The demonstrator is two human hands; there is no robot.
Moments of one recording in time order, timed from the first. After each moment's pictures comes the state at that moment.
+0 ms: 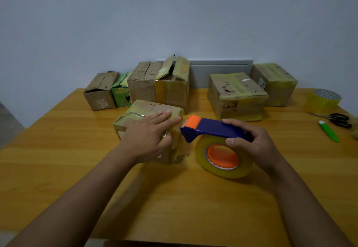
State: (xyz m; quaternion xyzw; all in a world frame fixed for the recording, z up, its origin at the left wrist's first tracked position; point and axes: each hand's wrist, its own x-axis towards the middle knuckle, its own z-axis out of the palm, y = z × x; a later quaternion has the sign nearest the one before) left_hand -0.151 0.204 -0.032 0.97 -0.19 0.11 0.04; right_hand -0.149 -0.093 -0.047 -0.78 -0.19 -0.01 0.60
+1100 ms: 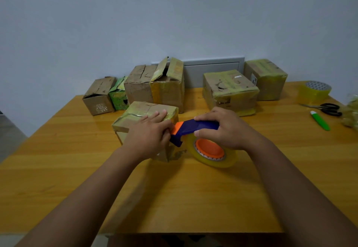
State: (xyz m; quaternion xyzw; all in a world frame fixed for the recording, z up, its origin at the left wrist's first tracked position) left_hand -0.150 0.190 -0.034 0.98 -0.17 0.11 0.02; right_hand -0.139 -0.057 -0.014 -0.91 -0.25 -0.03 0.33
